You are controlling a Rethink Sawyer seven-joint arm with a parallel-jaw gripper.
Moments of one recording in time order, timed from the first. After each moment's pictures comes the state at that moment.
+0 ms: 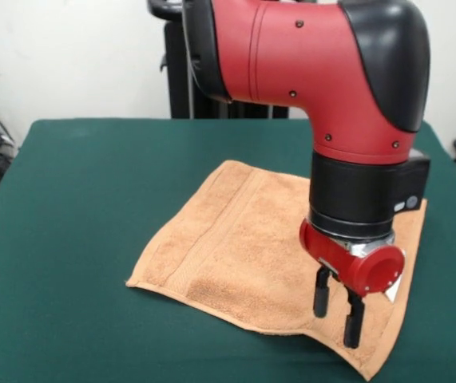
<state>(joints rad) 0.03 -0.25 -0.17 1.16 0.32 0.39 2.67</state>
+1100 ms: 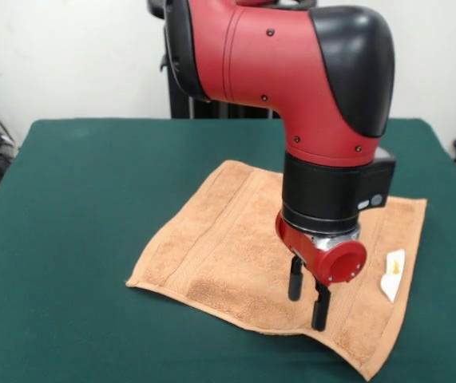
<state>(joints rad) 0.01 -0.26 -0.18 1.24 0.32 0.39 2.67</state>
